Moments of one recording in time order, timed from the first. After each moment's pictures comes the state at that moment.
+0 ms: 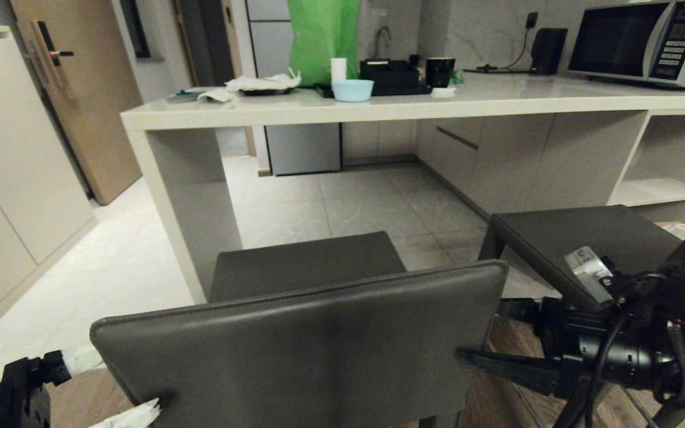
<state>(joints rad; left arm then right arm) 0.08 1.02 -0.09 -0.82 -0.92 -0.05 0.24 1.65 -0.27 -1.17 0.91 0.01</state>
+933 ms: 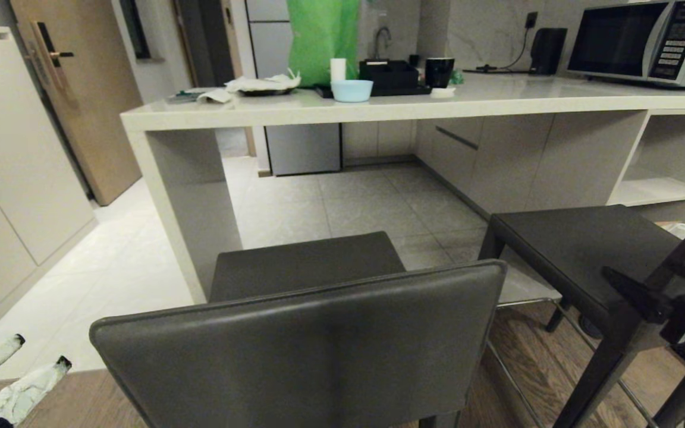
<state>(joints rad) 0.44 0.68 -0.15 -0.61 -0.90 -0.31 -0.11 1.26 -0.15 -1.10 0.28 0.00</state>
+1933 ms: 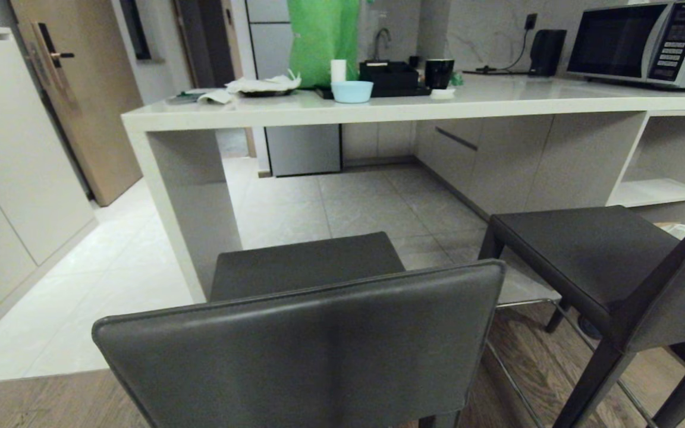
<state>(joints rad) 0.01 0.10 -0.39 0.05 -1.14 -0.43 -0.11 0.38 -0.26 -0.25 0.49 0.03</state>
